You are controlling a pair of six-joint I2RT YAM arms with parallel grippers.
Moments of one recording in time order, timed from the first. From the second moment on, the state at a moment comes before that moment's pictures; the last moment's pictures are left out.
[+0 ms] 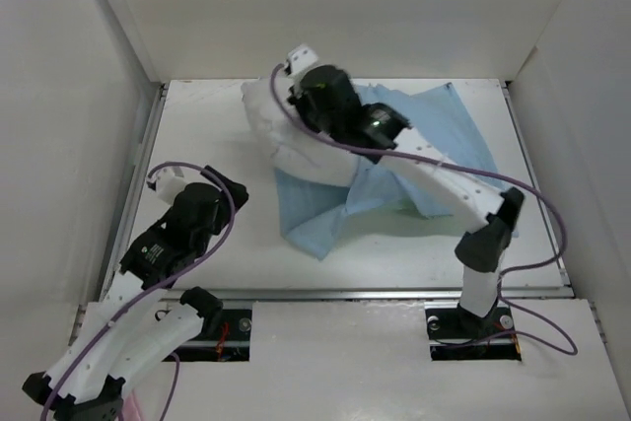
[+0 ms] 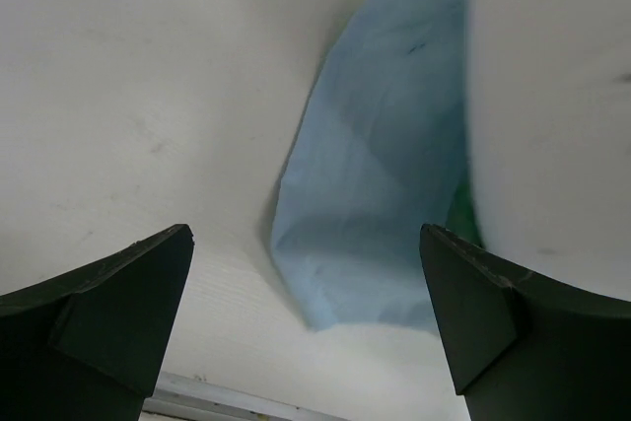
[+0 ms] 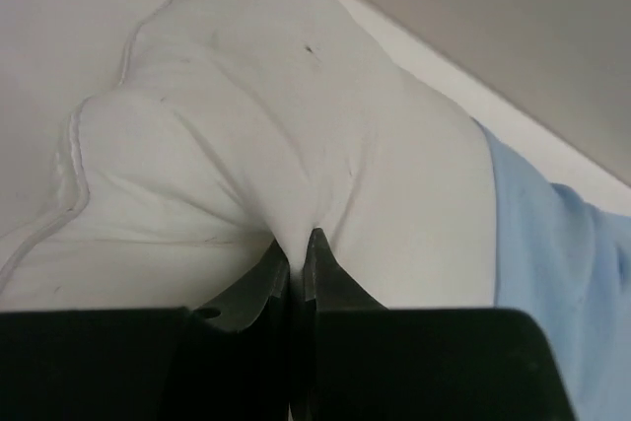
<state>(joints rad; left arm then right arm) -0.57 0.63 0.89 -0.94 -0.53 -1.16 0.93 1.92 2.09 -0.64 0.41 -0.05</state>
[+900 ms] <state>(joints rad) -0.41 1.34 0.78 0.13 0.23 -0.94 0.79 1.69 2.15 -0.68 0.23 -0.06</state>
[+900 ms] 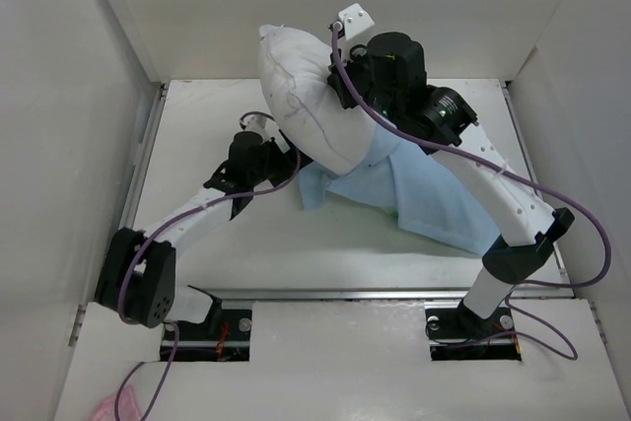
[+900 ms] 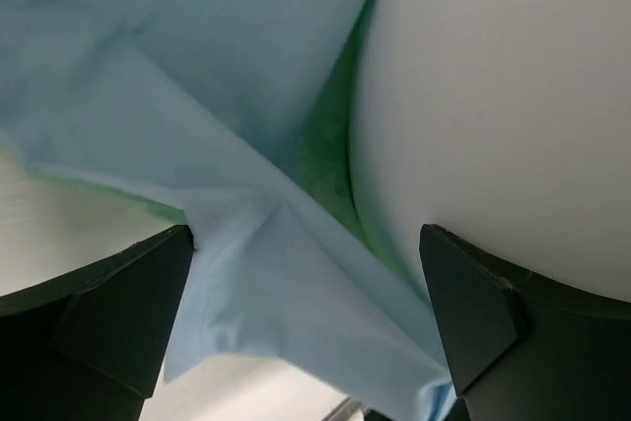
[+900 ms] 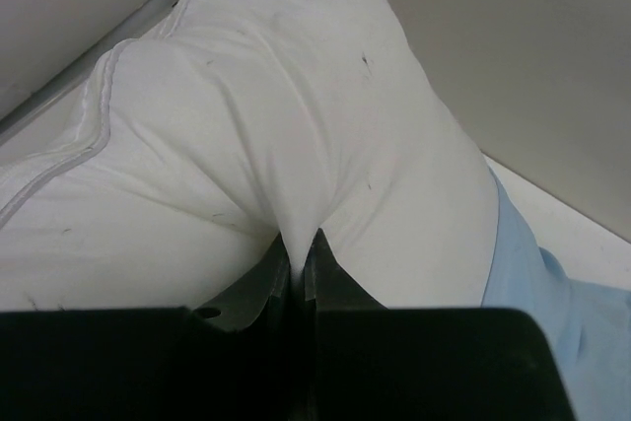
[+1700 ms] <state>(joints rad) -0.39 1.26 0.70 0.19 0.39 -0.89 0.83 1.54 1.75 -0.55 0.35 -0.03</state>
